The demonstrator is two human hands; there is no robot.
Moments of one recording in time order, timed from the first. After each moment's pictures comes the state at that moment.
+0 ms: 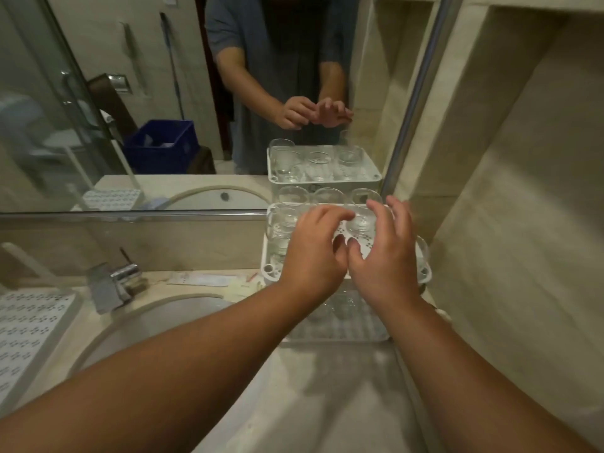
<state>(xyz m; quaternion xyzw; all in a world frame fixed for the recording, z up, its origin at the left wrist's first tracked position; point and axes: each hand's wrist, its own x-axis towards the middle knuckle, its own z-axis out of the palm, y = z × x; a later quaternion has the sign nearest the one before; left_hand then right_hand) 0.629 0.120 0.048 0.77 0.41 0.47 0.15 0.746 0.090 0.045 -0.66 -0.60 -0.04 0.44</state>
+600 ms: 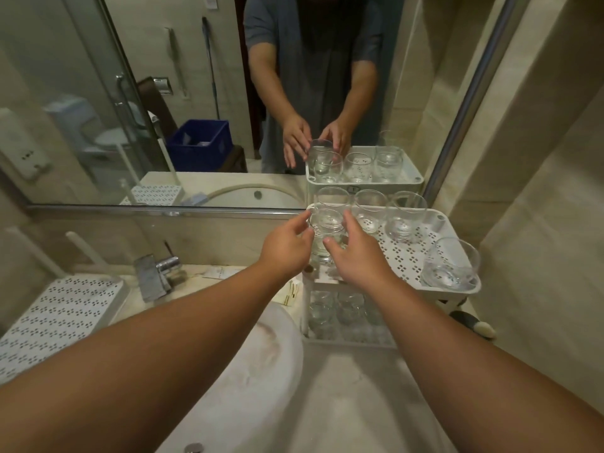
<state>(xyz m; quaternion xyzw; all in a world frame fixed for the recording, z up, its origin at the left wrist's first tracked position) 0.536 0.174 0.024 0.63 0.58 0.36 0.37 0.684 0.156 0.018 -0.66 -0.62 0.27 0.31</state>
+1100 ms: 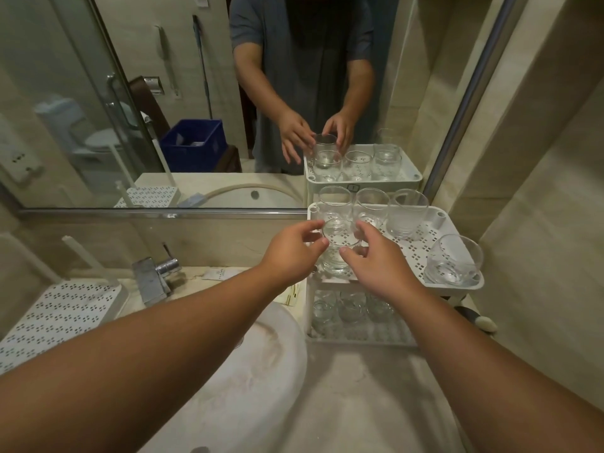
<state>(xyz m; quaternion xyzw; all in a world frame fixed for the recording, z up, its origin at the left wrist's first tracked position) 0.530 0.167 0.025 0.65 0.53 0.36 0.41 0.700 0.132 0.023 -0.67 -0.60 0.28 0.34</state>
